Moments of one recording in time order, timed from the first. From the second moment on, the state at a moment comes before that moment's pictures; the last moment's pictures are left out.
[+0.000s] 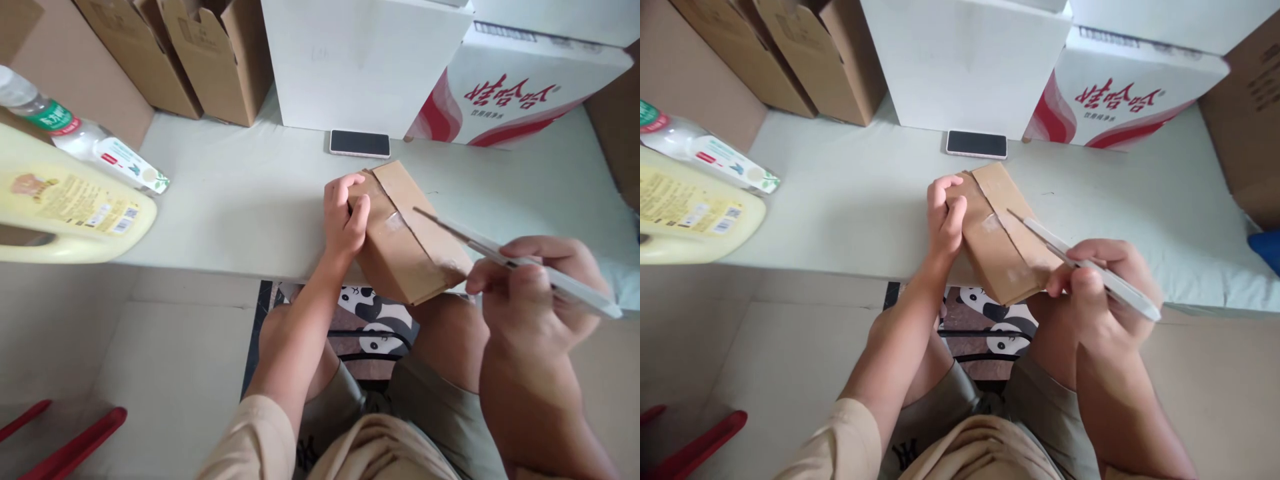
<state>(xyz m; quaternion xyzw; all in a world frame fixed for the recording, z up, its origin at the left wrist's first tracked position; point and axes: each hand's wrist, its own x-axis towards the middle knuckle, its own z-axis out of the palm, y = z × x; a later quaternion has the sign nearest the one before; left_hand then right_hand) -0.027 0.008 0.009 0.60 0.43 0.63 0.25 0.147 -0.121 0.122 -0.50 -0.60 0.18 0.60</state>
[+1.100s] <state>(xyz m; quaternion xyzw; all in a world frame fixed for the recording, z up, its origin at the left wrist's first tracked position) -0.027 0.007 0.015 0.62 0.42 0.61 0.26 0.136 -0.099 0.112 -0.55 -0.73 0.02 0.42</state>
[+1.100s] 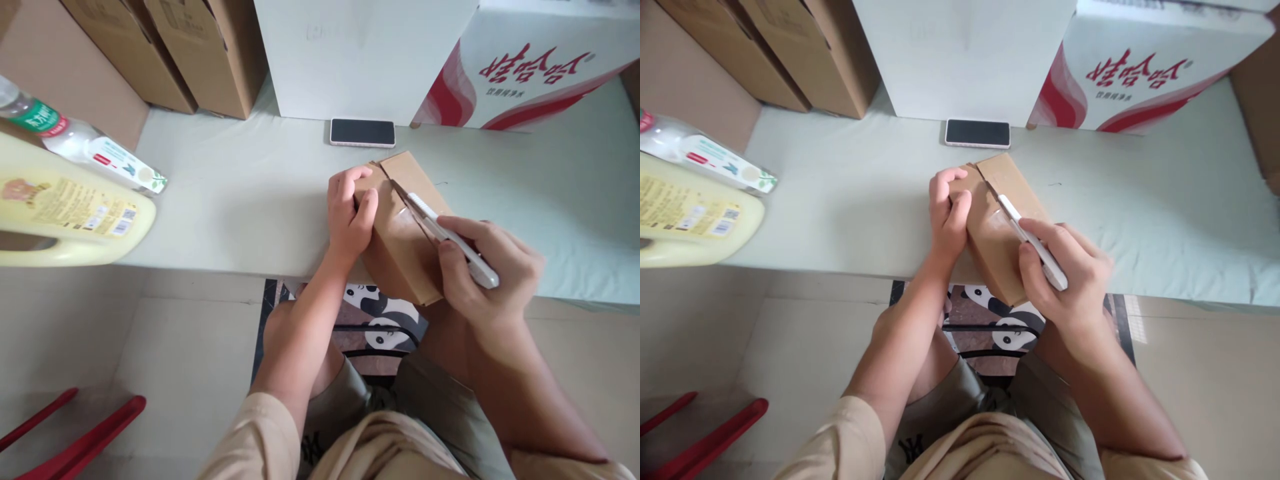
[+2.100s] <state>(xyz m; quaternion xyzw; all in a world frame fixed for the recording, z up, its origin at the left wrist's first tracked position) -0.029 0.011 0.008 0.61 0.40 0.62 0.29 0.159 -0.136 0.118 -0.54 -0.75 0.02 0.38</state>
